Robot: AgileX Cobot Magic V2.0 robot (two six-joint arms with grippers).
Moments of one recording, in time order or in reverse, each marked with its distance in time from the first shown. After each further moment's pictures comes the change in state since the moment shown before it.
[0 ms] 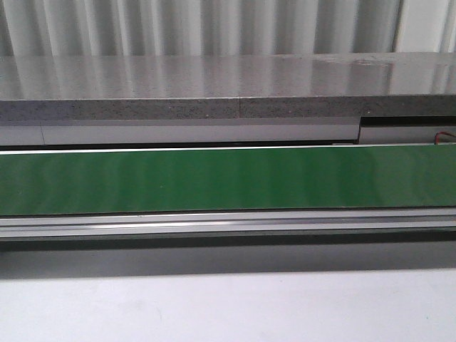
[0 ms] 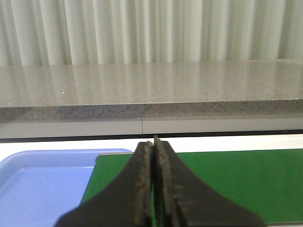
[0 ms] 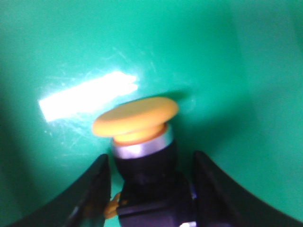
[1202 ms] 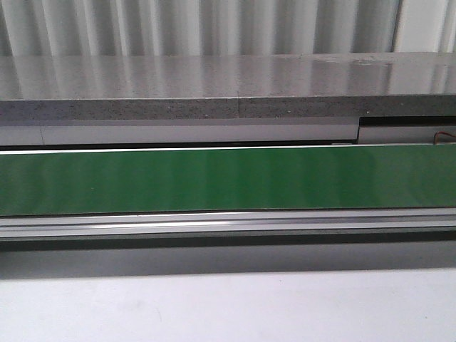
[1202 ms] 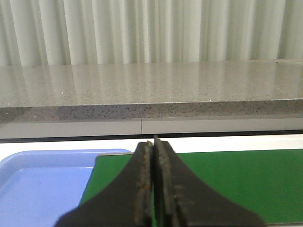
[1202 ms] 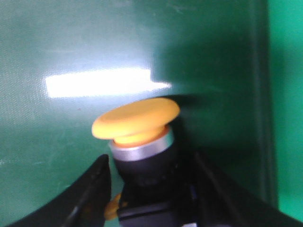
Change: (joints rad) left arm 0.000 0.000 0.000 0.000 0.000 0.000; right arm 0.287 -0.307 0.150 0.091 0.150 0.026
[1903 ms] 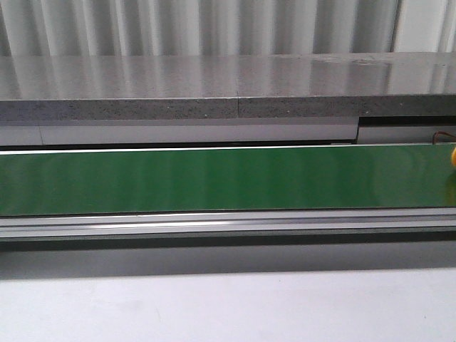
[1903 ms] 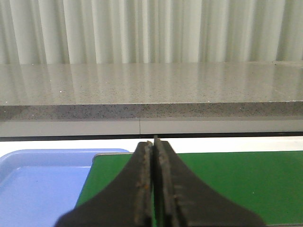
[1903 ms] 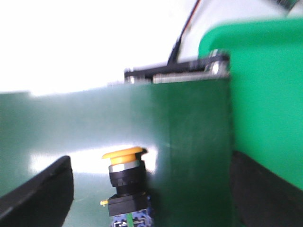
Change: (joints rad) left arm 0.000 0.000 0.000 -0.014 0.000 0.000; right arm 0.035 -0.305 0.025 0.018 -0.120 -0.023
